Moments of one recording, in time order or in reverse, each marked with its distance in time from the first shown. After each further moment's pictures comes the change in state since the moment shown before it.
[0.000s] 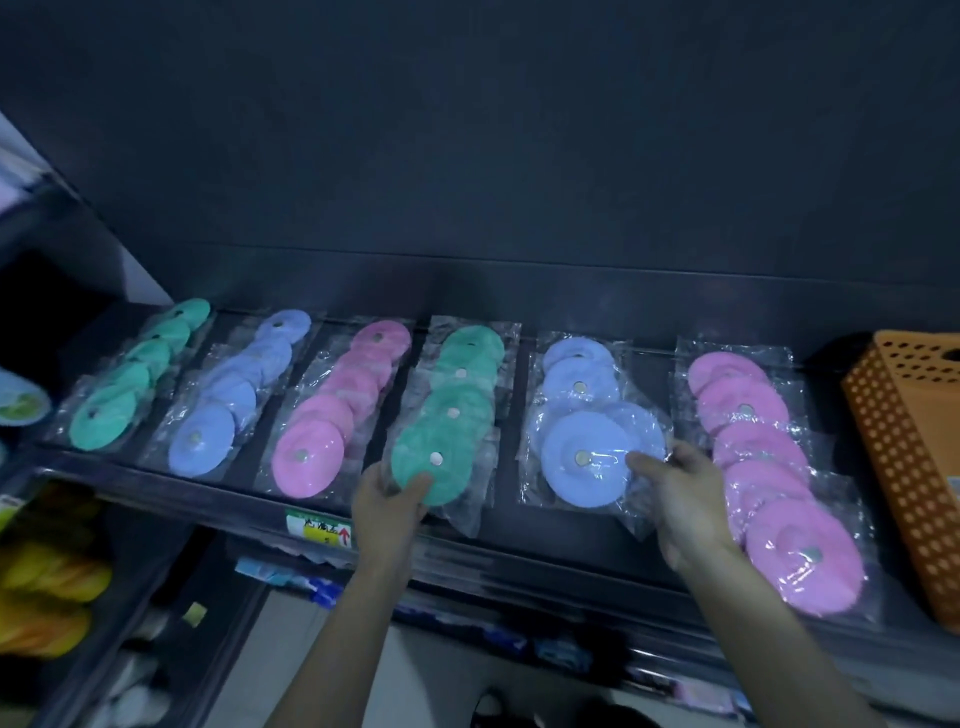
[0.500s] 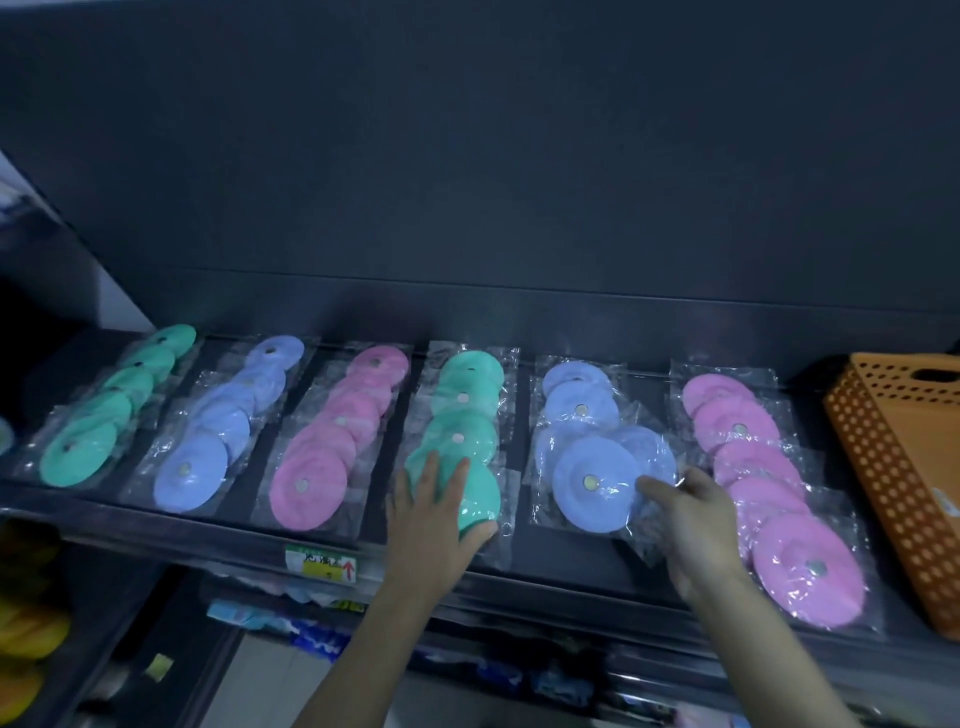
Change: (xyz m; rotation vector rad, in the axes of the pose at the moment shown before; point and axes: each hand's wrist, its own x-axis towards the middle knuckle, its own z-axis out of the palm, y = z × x) left_hand 0.021 -0.014 0.002 1.404 -0.365 0.647; right_hand -0.016 0.000 0.007 -0.003 0.081 -0.054
